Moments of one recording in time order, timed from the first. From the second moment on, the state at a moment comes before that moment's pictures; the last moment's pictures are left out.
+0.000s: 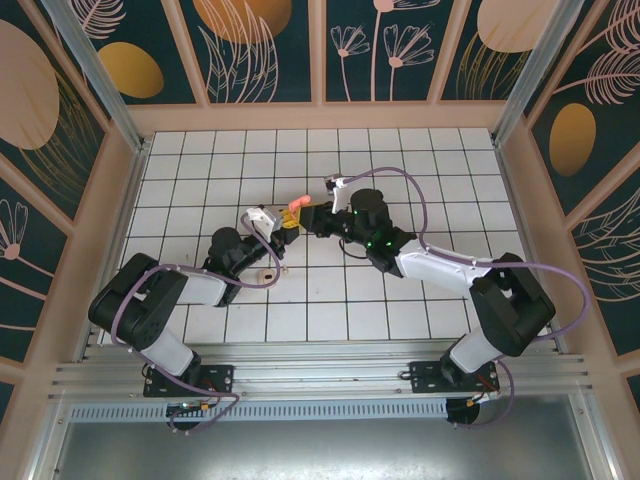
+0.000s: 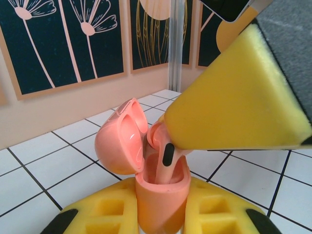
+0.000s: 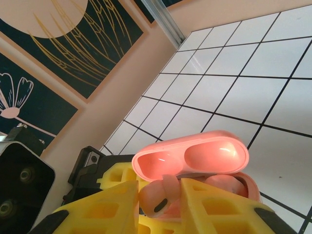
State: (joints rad) left arm -0.50 1.61 0.44 1.22 0.40 -0.03; right arm 0.74 1.53 0.88 0.42 -0.30 0.57
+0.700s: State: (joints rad) left arm -0.50 1.59 0.44 1.20 0.39 -0.02; right arm 0.74 1.53 0.94 0.33 -0.29 0.49
